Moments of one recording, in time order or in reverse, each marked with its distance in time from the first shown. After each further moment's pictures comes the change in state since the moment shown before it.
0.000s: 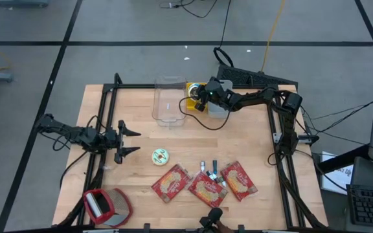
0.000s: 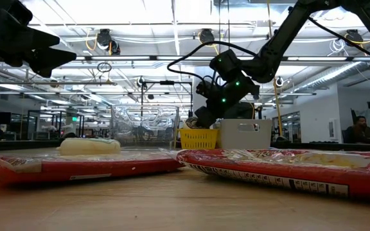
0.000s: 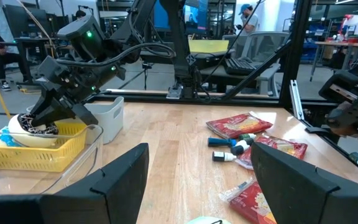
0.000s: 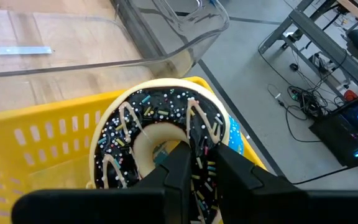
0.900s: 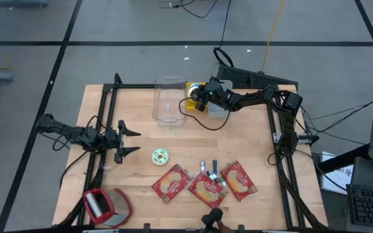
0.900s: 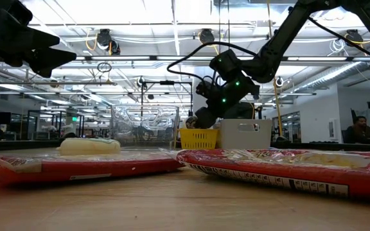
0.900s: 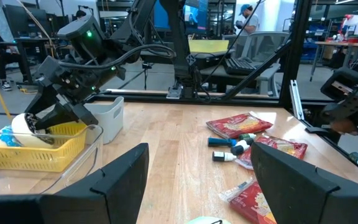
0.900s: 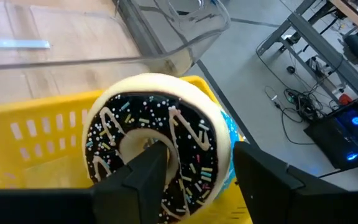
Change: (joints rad) left arm 0.000 0.000 0.000 0.000 0.000 0.000; right arm 0.000 0.000 0.000 -0.005 0.010 -0.031
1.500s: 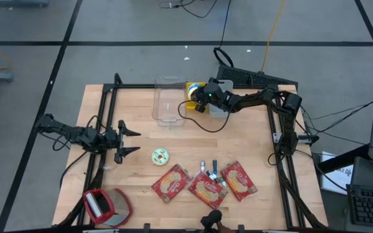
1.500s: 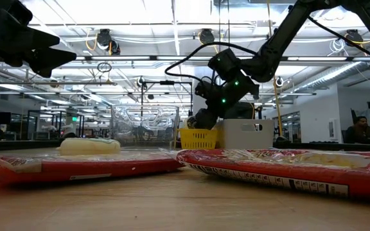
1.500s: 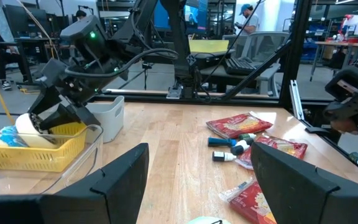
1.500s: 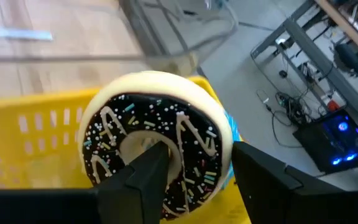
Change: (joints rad) left arm 0.000 0.000 0.000 0.000 0.000 0.000; right arm 0.021 0.000 0.000 0.001 0.044 -0.047
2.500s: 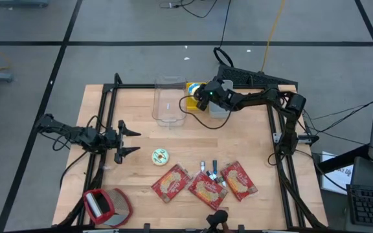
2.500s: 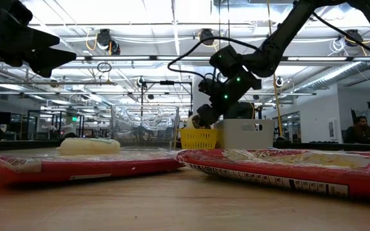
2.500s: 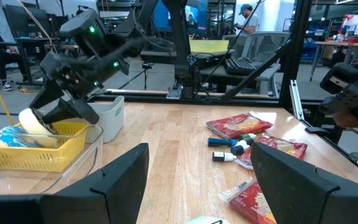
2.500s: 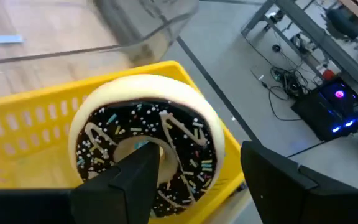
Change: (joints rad) left arm 0.000 0.000 0.000 0.000 0.000 0.000; right arm -0.004 -0.045 0.001 -0.103 0.053 0.127
